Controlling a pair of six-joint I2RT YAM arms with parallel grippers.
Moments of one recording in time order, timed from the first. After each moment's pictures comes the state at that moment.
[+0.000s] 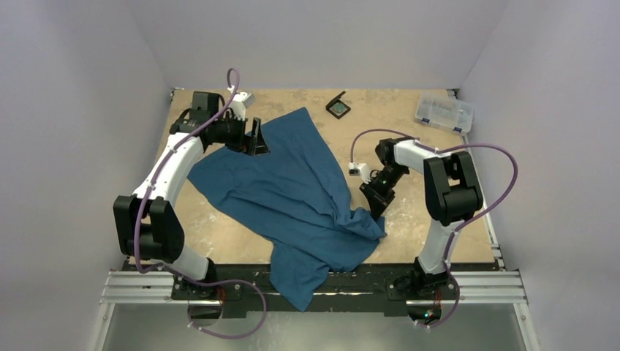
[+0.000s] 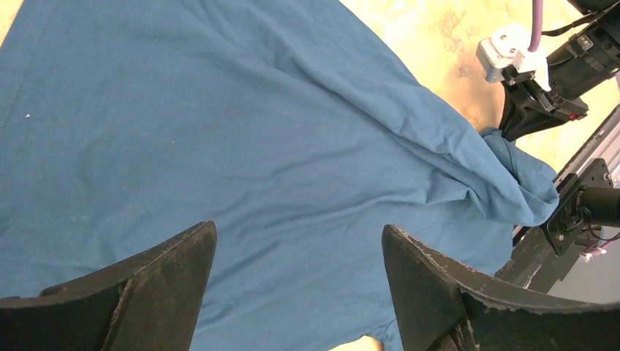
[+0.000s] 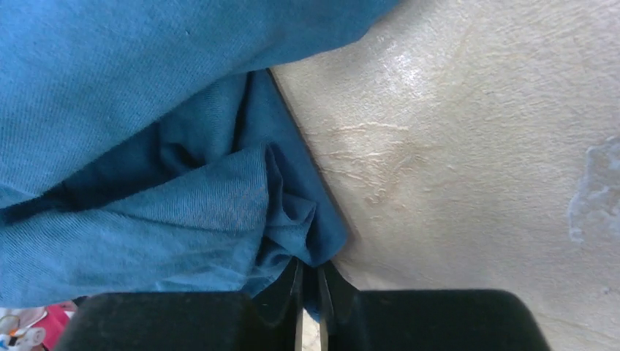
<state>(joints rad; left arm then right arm) -0.10 1.55 1.33 -0.65 0.62 0.06 0.22 1.89 1.17 -1.10 -0.48 -0.71</state>
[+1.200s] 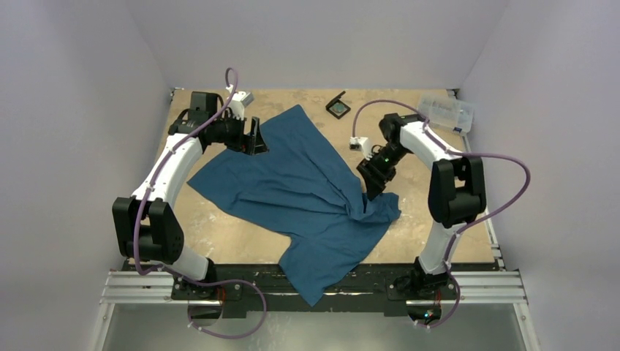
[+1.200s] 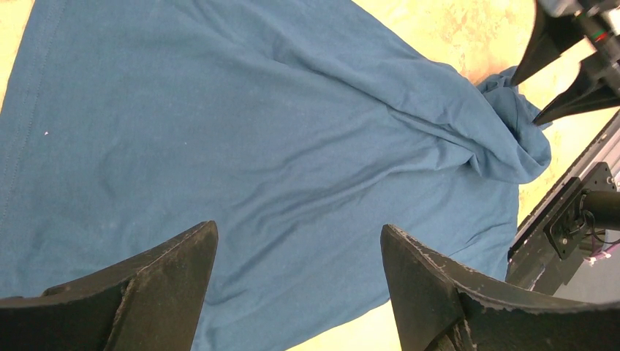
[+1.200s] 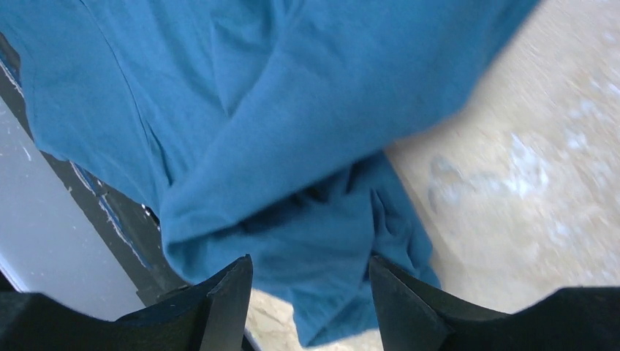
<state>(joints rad) -0.10 1.53 1.33 -0.63 0.62 0.07 0.18 1.85 1.44 -1.25 -0.50 -0.74</state>
